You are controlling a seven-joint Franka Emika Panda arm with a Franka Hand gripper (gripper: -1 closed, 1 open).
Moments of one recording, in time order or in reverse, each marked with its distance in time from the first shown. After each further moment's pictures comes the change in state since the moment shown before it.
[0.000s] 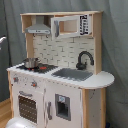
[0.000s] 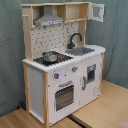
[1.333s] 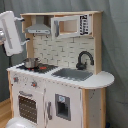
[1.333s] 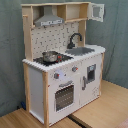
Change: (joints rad) arm 0.000 0.003 -0.172 -0.191 -0.040 0.098 0.329
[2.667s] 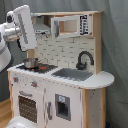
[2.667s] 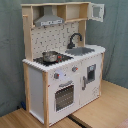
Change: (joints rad) arm -0.102 0.010 -0.181 -0.068 -0.020 0.250 0.082
